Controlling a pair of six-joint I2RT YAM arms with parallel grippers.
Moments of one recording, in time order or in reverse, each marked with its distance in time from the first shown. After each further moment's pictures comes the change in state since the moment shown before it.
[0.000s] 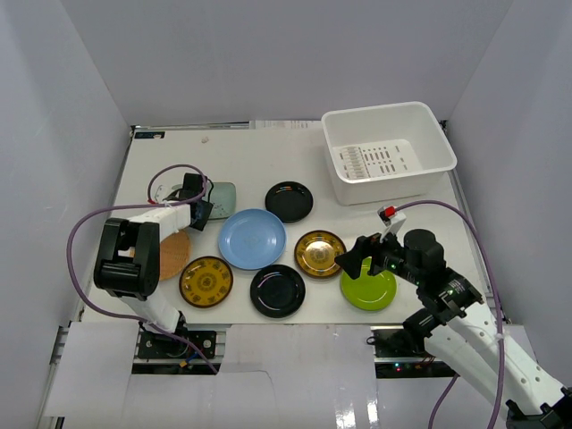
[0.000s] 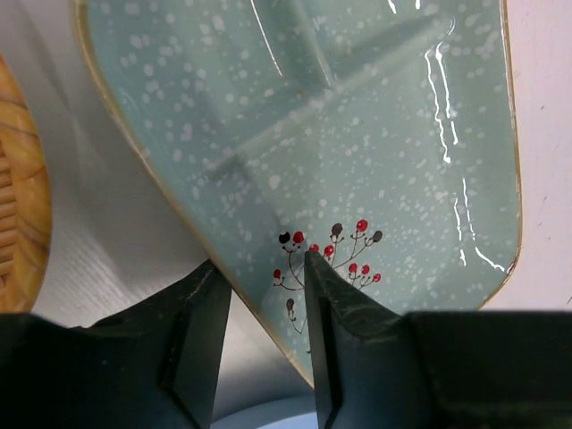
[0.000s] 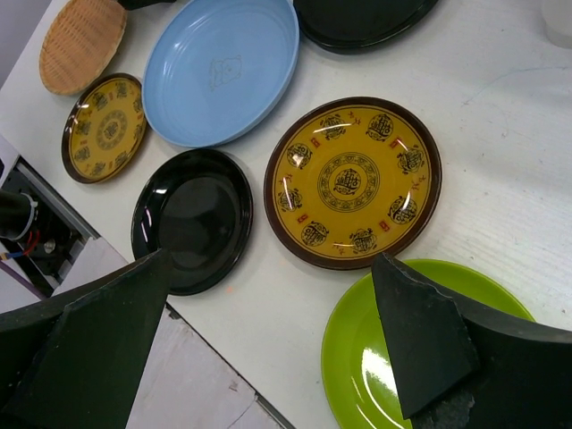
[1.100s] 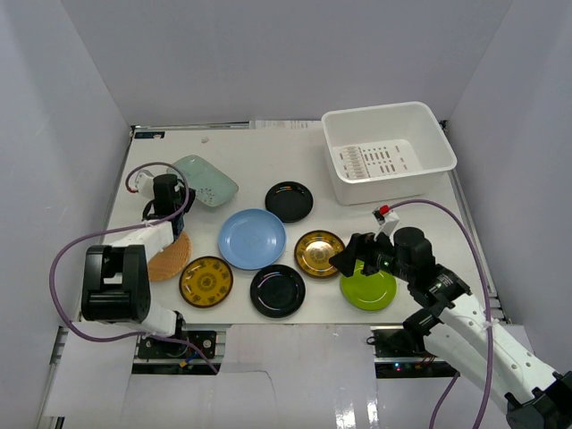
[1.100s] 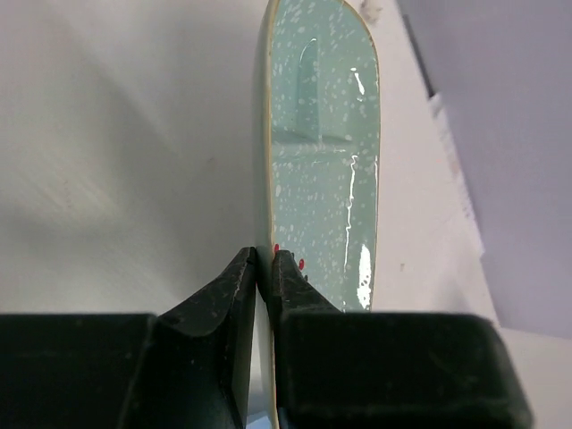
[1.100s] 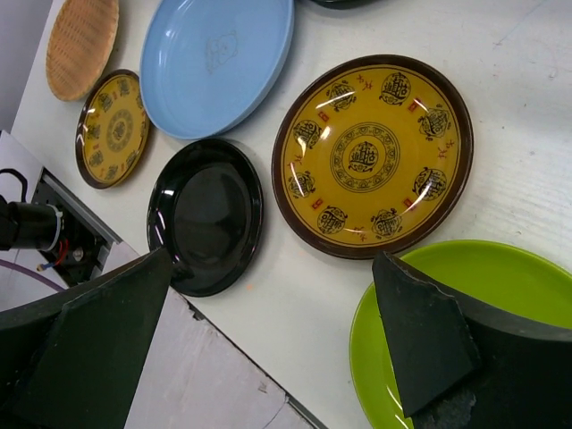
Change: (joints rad) left arm 0.145 -0.172 -0.198 0.531 0.154 0.261; right arm 0.000 0.074 -0.053 0.073 -0.026 0.140
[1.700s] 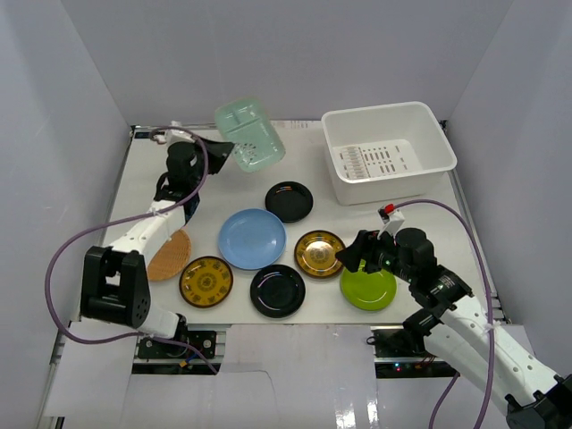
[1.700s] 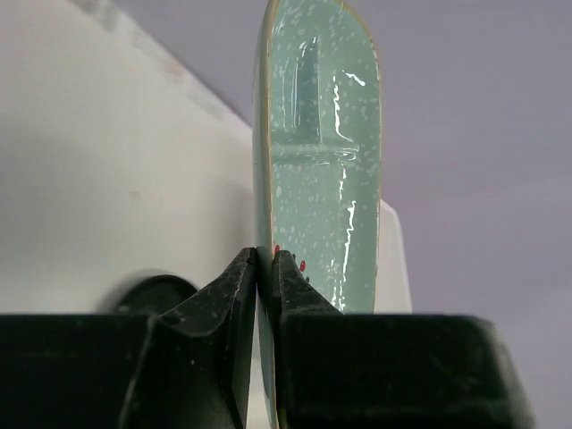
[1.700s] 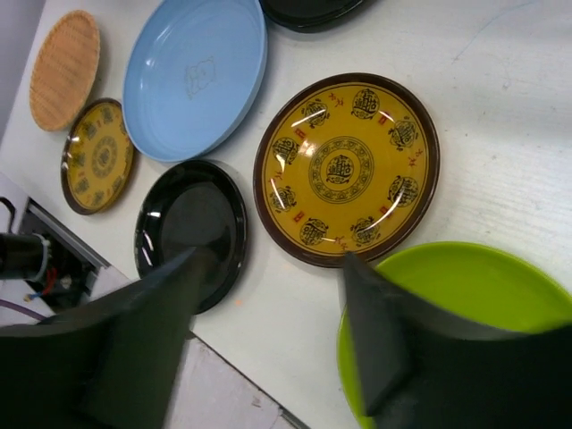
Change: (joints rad) left arm -0.164 -0.042 0.238 0.084 0.264 -0.007; right arm 0.000 -0.006 0.002 -0.005 0.083 0.021
